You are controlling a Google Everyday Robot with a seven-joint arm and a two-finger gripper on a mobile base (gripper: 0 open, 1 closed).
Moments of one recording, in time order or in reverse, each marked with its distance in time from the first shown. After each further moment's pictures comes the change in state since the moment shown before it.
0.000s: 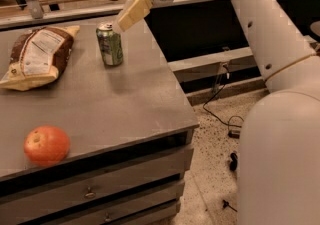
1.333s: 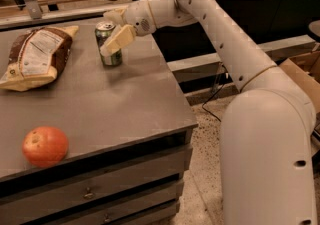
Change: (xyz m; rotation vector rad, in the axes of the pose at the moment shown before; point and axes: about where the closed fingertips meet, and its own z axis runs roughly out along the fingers) arm 0.065 0.004 0.076 -0.114 -0.073 0.186
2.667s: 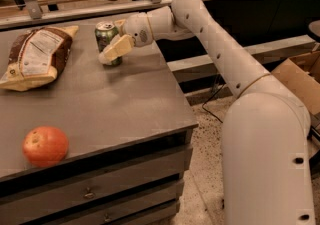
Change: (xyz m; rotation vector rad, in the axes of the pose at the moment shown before) arm 0.026 -0.001 0.015 -0.021 -0.076 0.079
